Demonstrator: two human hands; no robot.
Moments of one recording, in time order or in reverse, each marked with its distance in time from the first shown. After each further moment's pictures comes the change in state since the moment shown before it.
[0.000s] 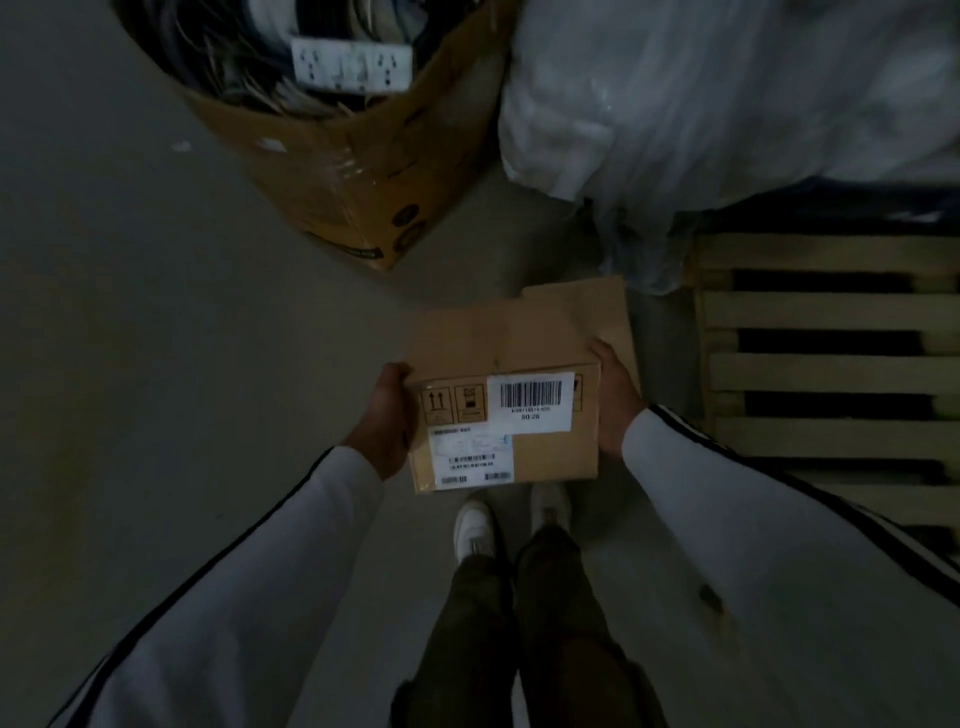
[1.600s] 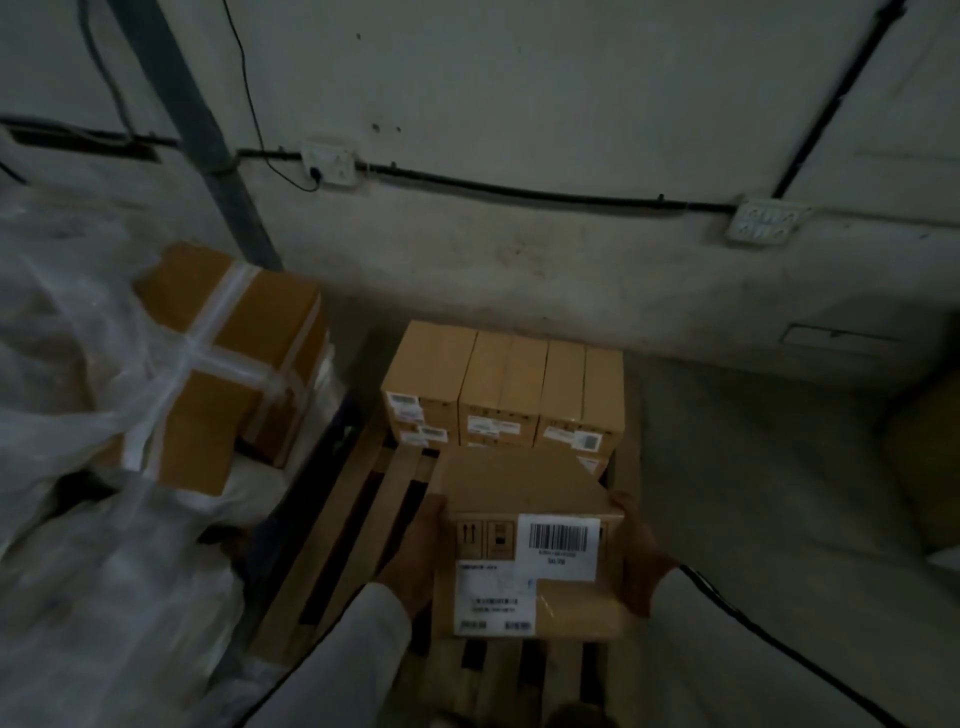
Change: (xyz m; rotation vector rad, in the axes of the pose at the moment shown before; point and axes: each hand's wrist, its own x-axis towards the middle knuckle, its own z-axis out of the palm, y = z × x) left_hand -0.306 -0.065 0.727 1.045 -1.008 0.127; right_hand -0.300 -0.039 -0.611 1.197 0.696 -0.276
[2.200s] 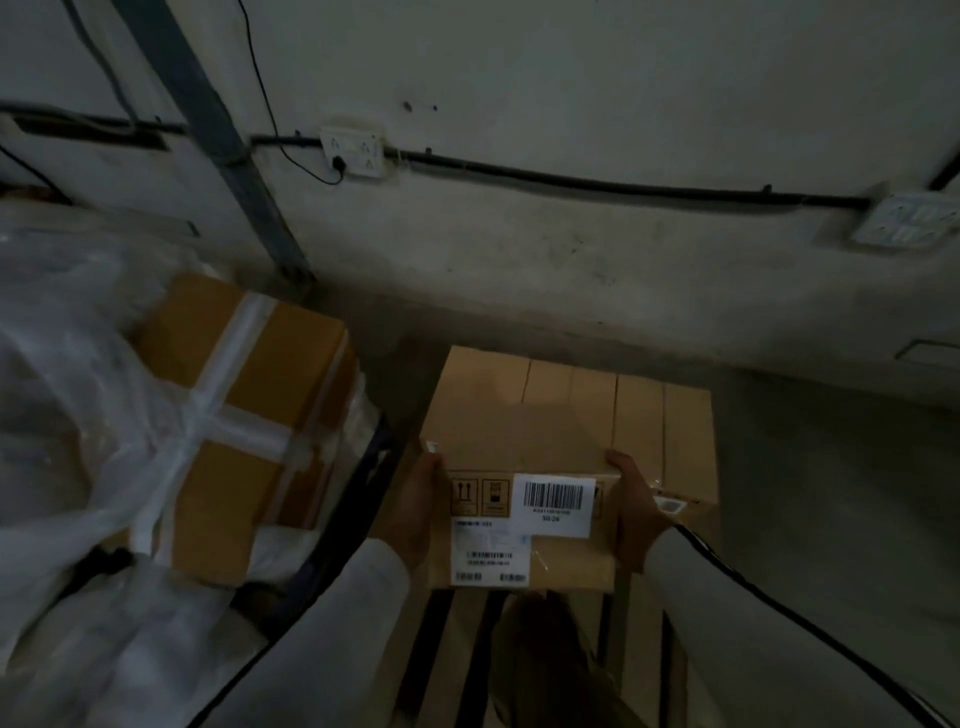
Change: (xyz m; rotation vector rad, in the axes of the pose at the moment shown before) left_hand 0.251 0.173 -0.076 0.088 0.108 0.038; right_hand 0.170 -0.166 0.195 0.031 -0.114 0.052
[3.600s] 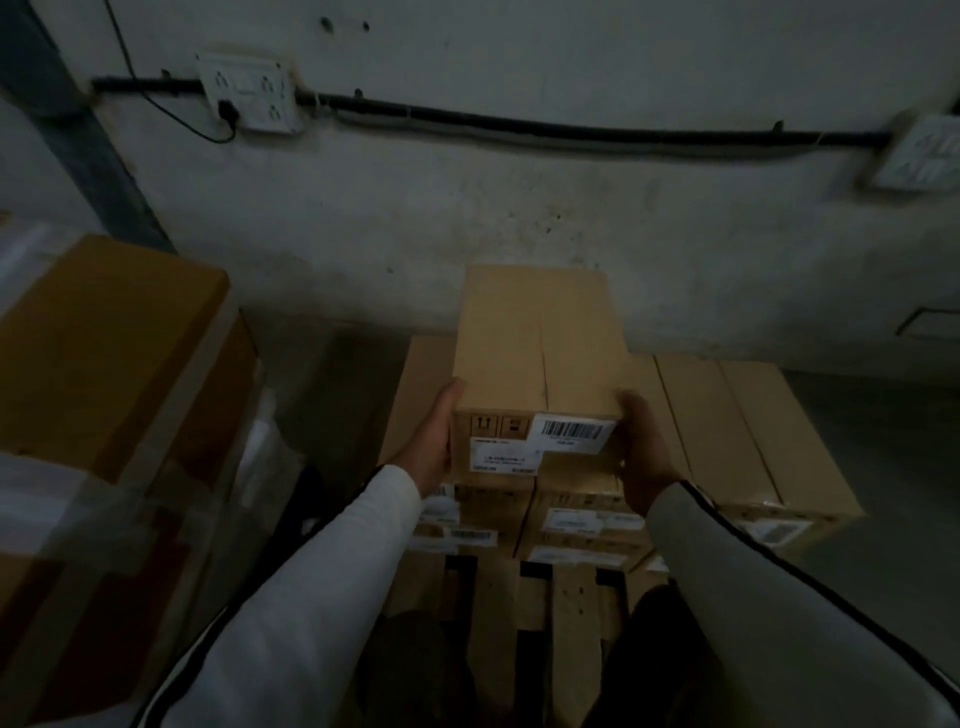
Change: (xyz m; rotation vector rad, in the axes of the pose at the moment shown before) left_hand 0.384 -0.105 -0.028 0.088 -0.398 0.092; right_hand 0.347 0.062 0.060 0.067 0.142 -0.527
